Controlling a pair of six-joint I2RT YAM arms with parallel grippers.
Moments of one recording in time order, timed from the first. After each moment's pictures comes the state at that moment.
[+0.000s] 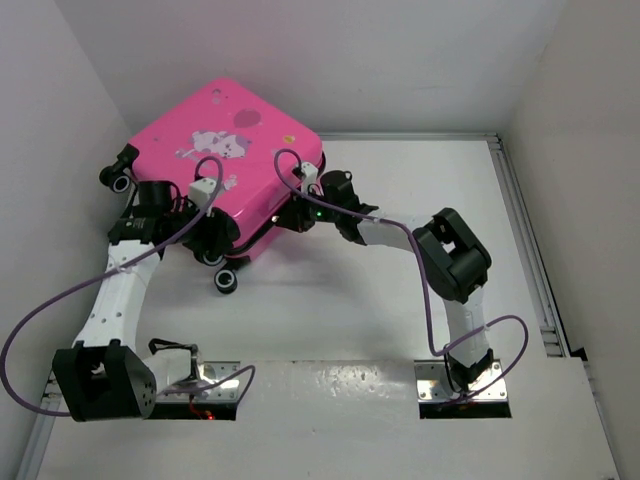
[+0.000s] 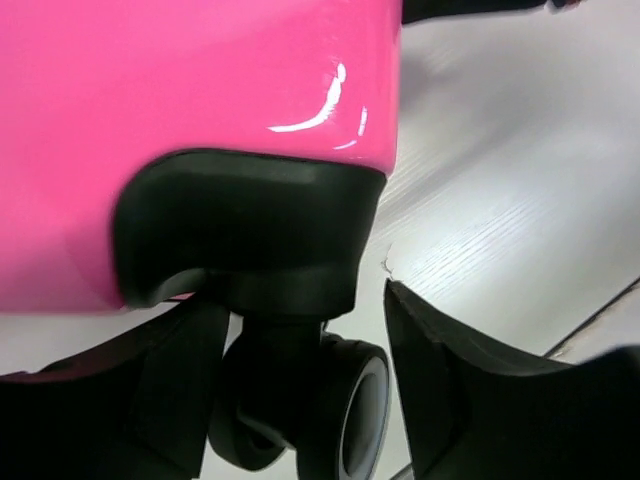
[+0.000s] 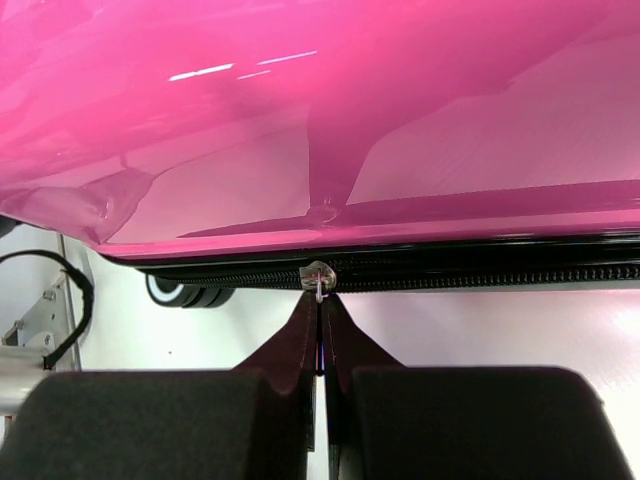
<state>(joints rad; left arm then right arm) 0.09 1.13 1.00 -0.75 0.58 0.37 0.65 2.05 1.26 0.42 -0.51 0.33</state>
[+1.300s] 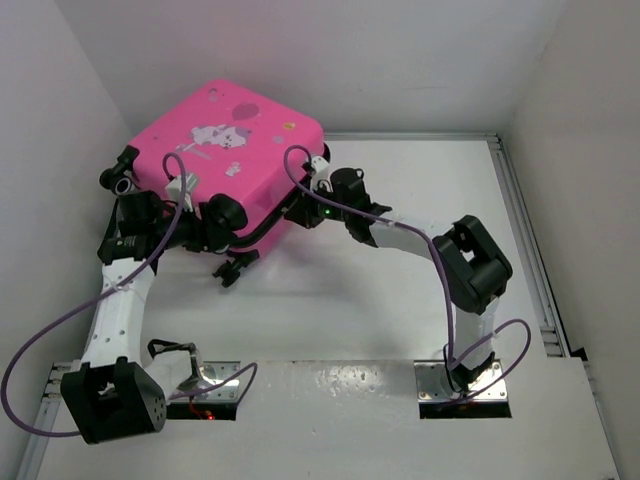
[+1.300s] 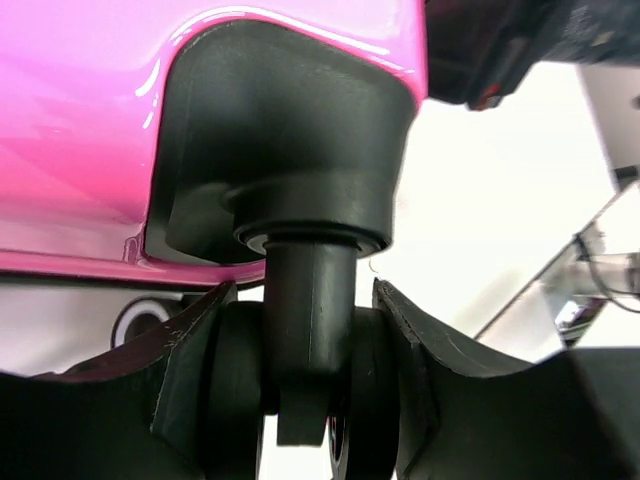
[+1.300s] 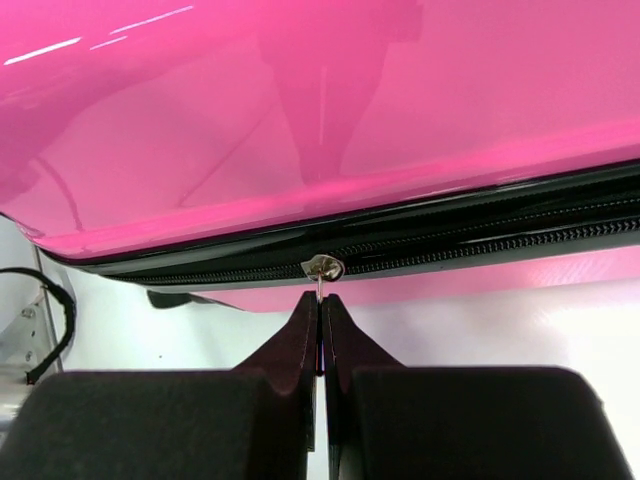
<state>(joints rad) 0.18 1.03 0.89 -0.57 0.81 0.00 0.64 1.92 1.19 0.40 -0.42 0.30</state>
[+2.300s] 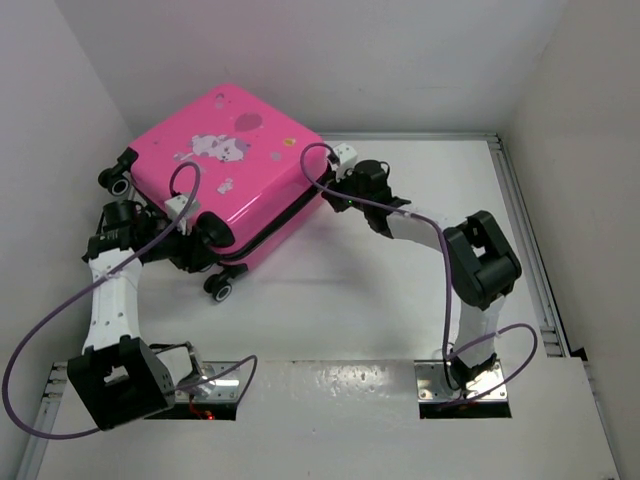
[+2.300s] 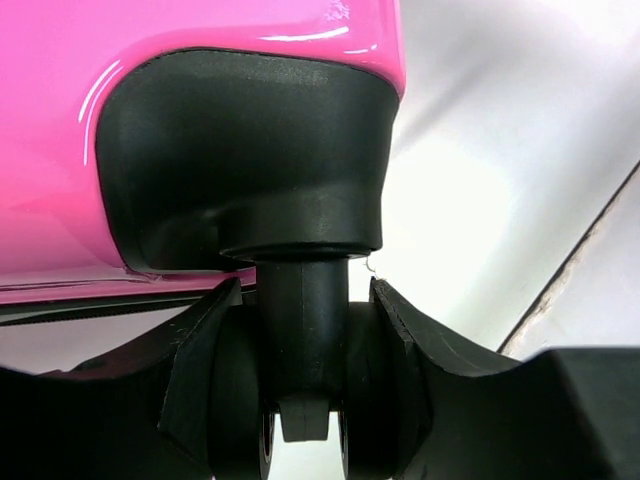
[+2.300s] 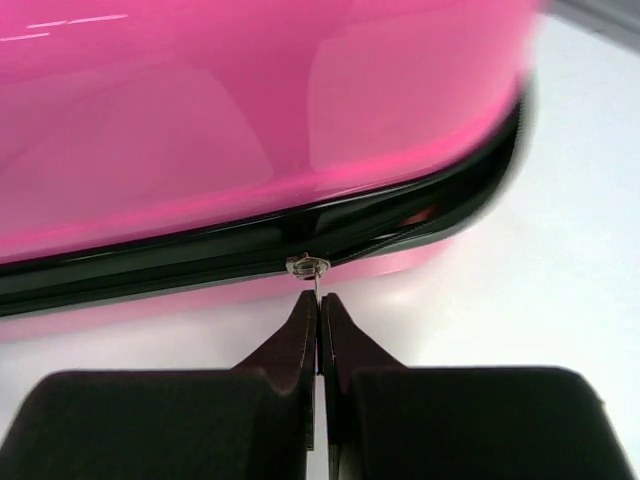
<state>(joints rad) 0.36 1.10 0.92 -0.89 0.92 0.71 0.51 1.90 1.14 0.37 -0.20 0.03</state>
